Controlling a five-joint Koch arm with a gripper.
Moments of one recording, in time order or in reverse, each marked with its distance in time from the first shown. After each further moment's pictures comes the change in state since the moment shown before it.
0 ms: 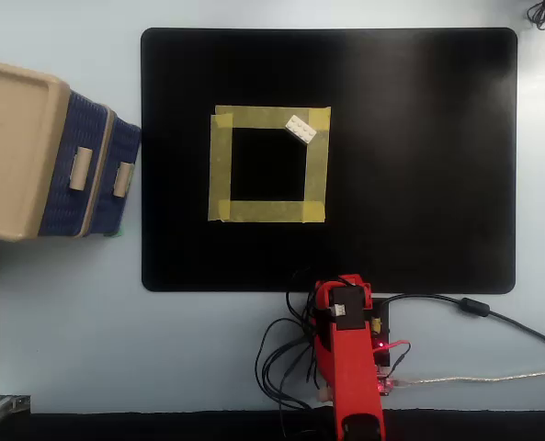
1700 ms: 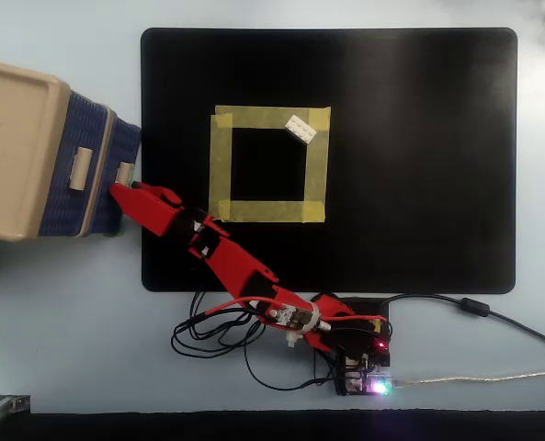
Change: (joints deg) arm -54.1 -79.8 -45.3 -136.5 -80.2
